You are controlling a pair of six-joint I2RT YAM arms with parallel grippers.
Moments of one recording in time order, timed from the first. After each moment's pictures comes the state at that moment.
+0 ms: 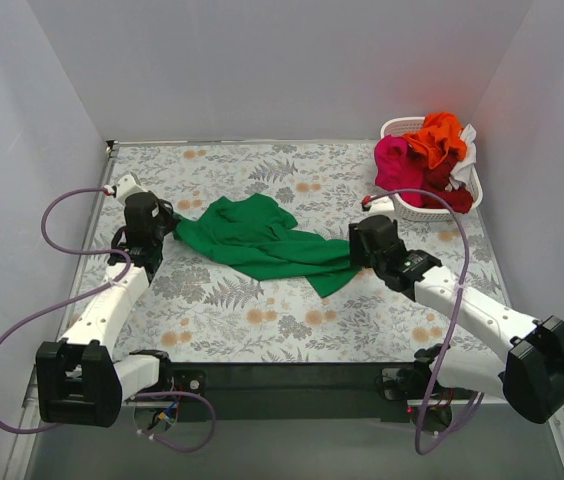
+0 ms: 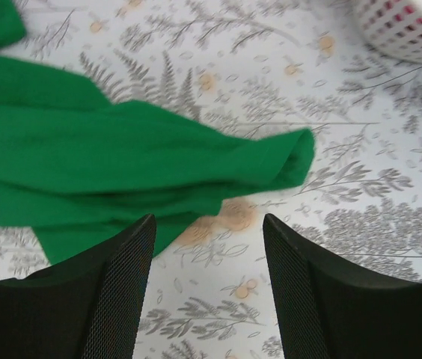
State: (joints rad) left arm -0.08 1.14 0.75 -0.03 -0.25 -0.59; right arm 0.59 1.15 0.76 -0.32 0.43 0.29
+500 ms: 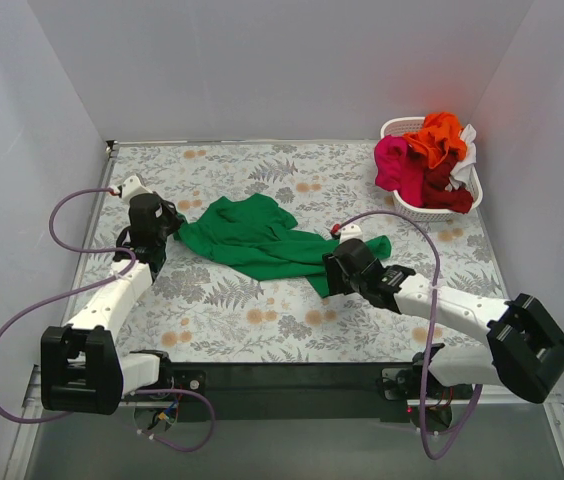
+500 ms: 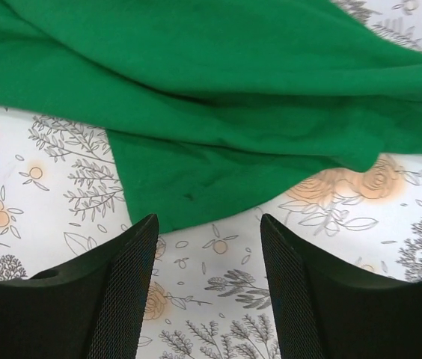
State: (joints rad) left arm -0.08 1.21 0.72 0.08 -0.22 -0.58; right arm 0.80 1.23 0.63 -0.22 0.30 0.38
